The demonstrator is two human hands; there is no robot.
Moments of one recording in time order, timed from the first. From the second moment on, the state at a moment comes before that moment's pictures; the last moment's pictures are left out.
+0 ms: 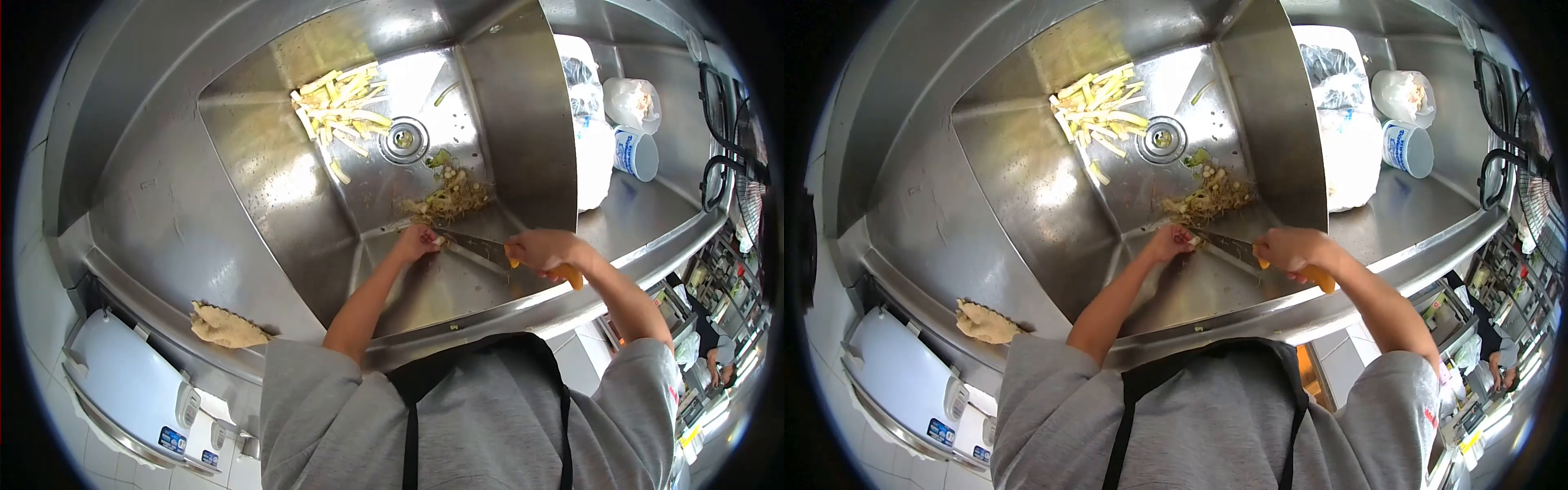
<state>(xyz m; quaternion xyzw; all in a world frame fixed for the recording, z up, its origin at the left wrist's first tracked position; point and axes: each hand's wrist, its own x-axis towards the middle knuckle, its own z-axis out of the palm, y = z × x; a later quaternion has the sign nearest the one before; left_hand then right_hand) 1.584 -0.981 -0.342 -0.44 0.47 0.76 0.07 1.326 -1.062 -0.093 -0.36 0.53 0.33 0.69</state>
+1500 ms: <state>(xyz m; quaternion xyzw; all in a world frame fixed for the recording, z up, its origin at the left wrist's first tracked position) 1.549 -1.091 -0.385 -0.59 0.62 0.52 0.05 1.311 -1.004 -0.086 -0.55 0.61 0.31 0.48</state>
